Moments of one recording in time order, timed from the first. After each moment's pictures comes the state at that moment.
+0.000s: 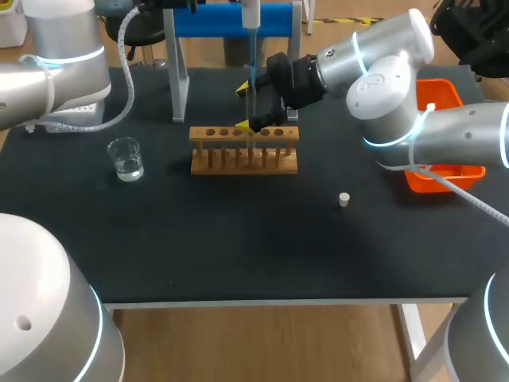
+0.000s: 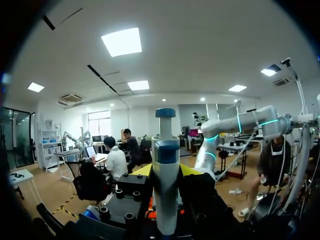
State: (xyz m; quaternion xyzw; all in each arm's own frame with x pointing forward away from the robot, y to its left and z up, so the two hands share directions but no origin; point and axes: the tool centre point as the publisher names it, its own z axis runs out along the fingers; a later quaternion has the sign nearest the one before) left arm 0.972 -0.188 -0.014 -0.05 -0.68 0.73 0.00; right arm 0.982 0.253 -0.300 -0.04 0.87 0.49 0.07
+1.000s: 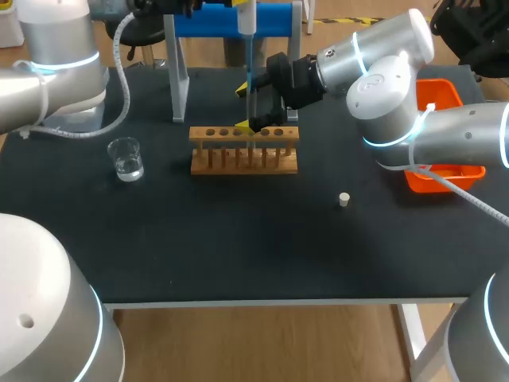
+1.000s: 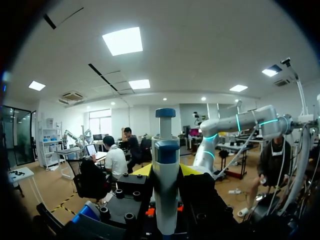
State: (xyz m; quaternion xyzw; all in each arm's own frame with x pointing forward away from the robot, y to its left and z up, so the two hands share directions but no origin) left arm 0.964 -0.179 -0.020 -0.05 -0.69 0.73 0.00; right arm 0.982 0.253 -0.300 -0.04 0.87 0.49 0.07
